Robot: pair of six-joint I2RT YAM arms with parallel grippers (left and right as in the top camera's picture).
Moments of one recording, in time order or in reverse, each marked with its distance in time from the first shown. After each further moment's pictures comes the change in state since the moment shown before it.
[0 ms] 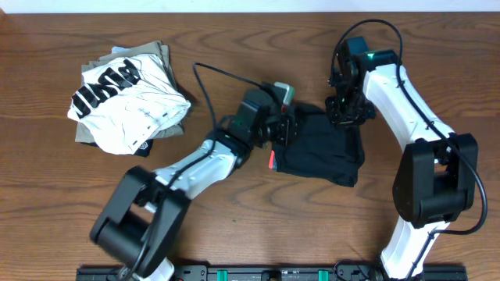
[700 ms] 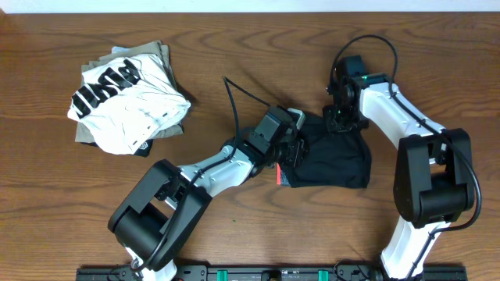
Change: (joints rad) left arm -0.101 0.080 0.007 -0.165 -0.054 -0.022; right arm -0.009 0.000 -0.229 0.324 -0.002 0.035
